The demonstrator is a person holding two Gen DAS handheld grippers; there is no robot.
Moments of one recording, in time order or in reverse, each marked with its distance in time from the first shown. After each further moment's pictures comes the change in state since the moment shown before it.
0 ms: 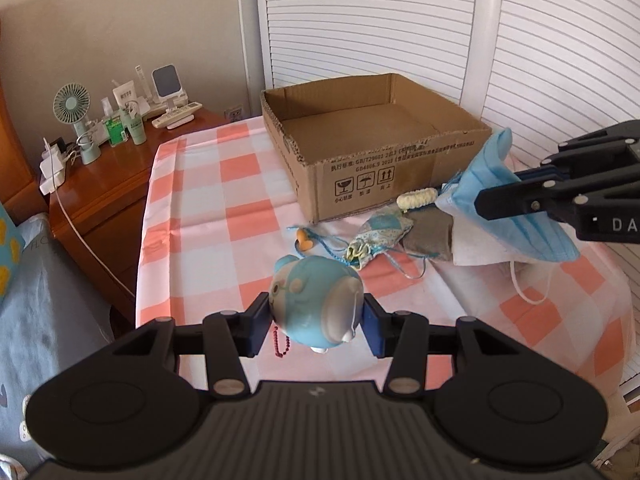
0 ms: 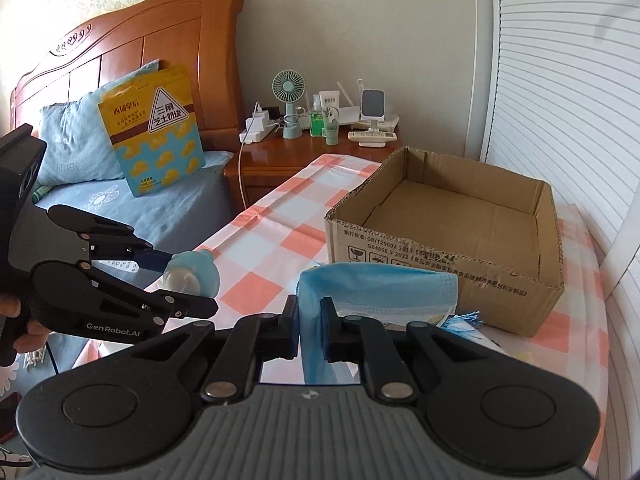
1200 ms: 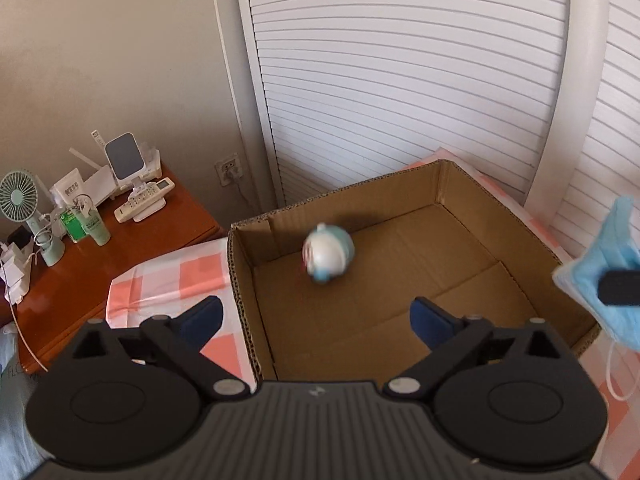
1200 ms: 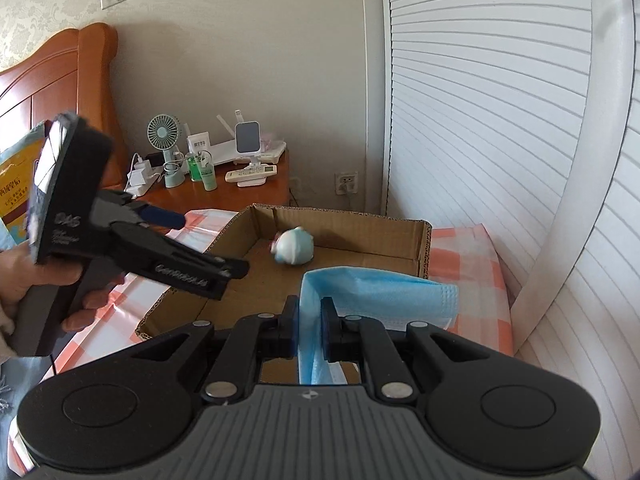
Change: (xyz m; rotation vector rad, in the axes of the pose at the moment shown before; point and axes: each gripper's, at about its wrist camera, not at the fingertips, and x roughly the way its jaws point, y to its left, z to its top) left arm 0.158 -0.007 0.198 0.040 -0.026 0.047; right arm 0.039 -0.148 0.077 0.159 -0.030 -0.199
